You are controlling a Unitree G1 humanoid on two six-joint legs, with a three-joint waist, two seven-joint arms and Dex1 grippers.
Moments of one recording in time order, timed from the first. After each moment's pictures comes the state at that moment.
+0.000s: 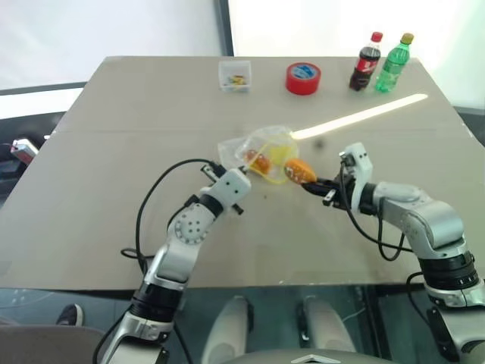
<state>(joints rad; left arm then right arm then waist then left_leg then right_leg) -0.26 0.35 -0.17 -0.09 0.29 0.08 -0.32 -0.48 -0.49 0.10 -0.22 0.45 0.89 0.66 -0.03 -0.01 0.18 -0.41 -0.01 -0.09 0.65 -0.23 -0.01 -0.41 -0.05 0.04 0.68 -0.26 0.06</state>
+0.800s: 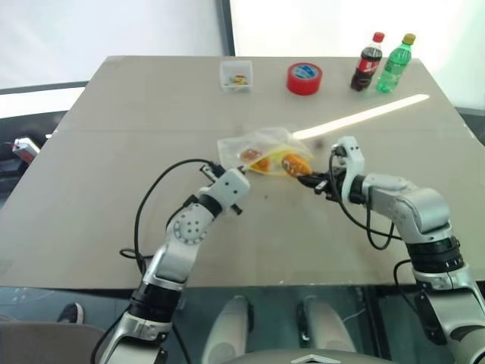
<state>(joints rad) -0.26 0.36 -0.17 -0.09 0.29 0.08 -0.32 -0.61 -0.42 0.12 -0.07 0.43 0.94 0.58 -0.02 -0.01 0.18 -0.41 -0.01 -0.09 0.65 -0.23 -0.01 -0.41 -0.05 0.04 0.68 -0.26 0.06</state>
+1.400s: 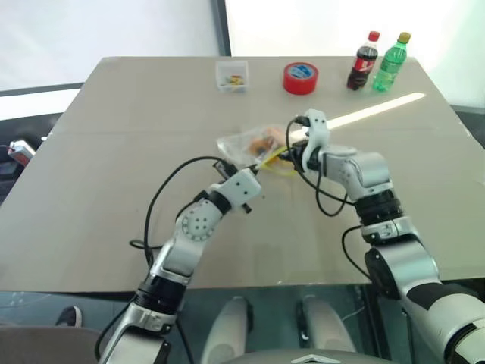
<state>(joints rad) -0.32 0.35 -0.22 -0.03 0.29 -0.03 -0.34 -0.94 -0.15 0.09 0.43 0.28 0.84 0.38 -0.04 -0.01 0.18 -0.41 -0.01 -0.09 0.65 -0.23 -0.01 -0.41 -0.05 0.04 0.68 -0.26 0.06</state>
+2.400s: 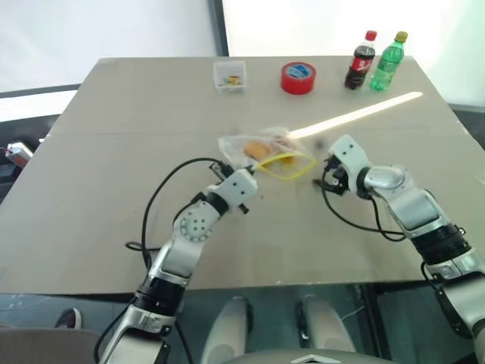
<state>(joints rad) -0.31 0.35 -0.20 -0.02 0.29 -0.01 -0.33 -0.67 -0.59 0.39 0.13 -0.05 0.45 0.65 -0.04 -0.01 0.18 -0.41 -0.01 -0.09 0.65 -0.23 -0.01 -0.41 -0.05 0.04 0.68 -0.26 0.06</state>
